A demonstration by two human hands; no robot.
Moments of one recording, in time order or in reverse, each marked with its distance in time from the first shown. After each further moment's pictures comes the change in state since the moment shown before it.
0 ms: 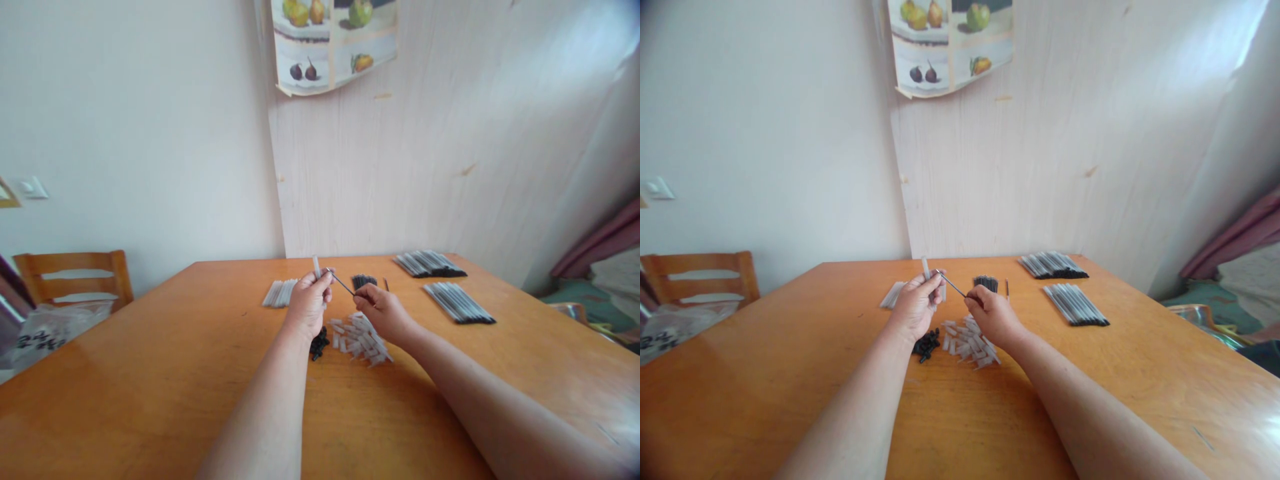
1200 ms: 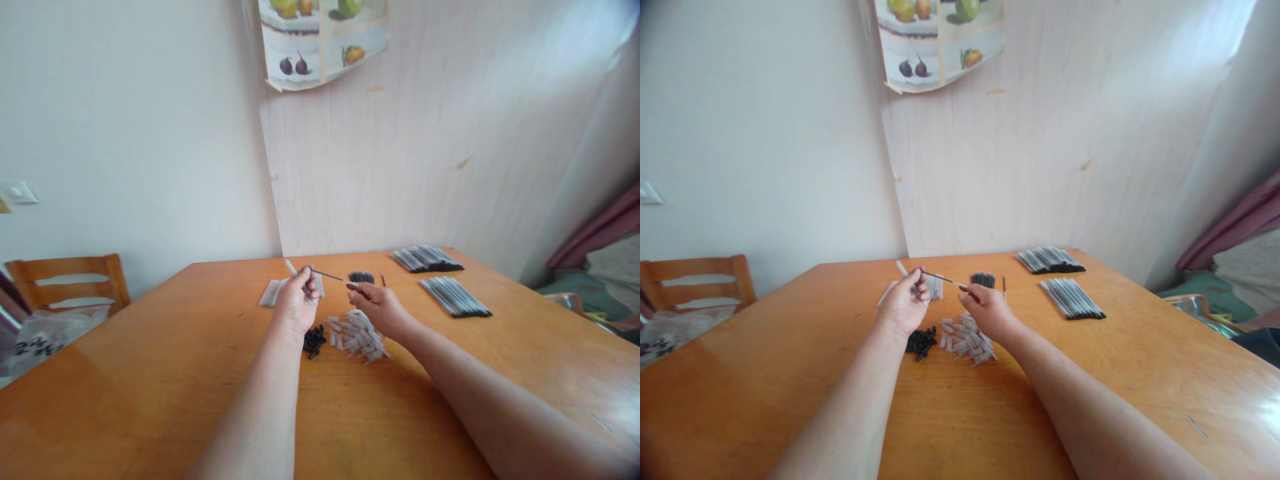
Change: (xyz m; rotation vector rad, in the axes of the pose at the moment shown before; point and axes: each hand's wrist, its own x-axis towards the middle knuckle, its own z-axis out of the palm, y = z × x) left_hand 0.010 0.008 -0.012 -0.317 0.164 -0.130; right_hand 0.000 -0.004 0.000 0.241 0.015 0.008
